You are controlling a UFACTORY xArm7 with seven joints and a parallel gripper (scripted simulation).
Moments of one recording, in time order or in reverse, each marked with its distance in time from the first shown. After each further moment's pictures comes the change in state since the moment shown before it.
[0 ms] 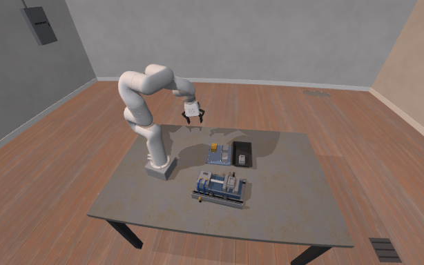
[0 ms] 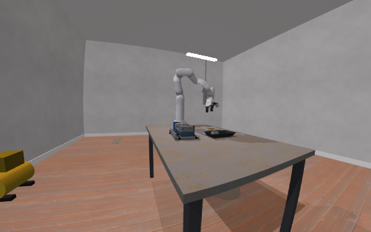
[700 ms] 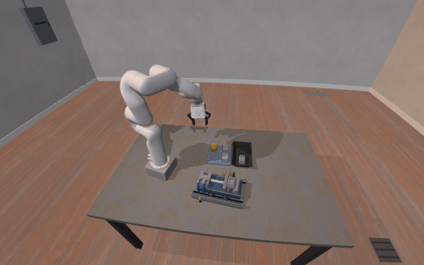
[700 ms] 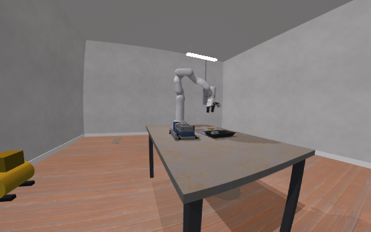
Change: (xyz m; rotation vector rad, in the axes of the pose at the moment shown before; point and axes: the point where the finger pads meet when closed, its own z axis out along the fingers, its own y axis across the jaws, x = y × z) arm -0.013 0.038 0.014 0.076 0.035 0.024
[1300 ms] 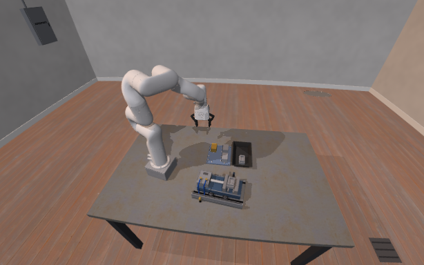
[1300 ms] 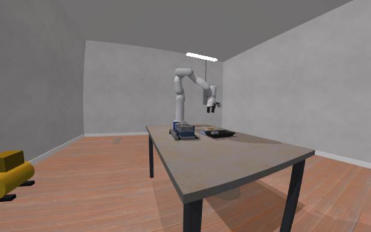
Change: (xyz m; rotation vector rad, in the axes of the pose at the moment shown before) arm -0.008 0.023 0.007 0.038 0.026 0.009
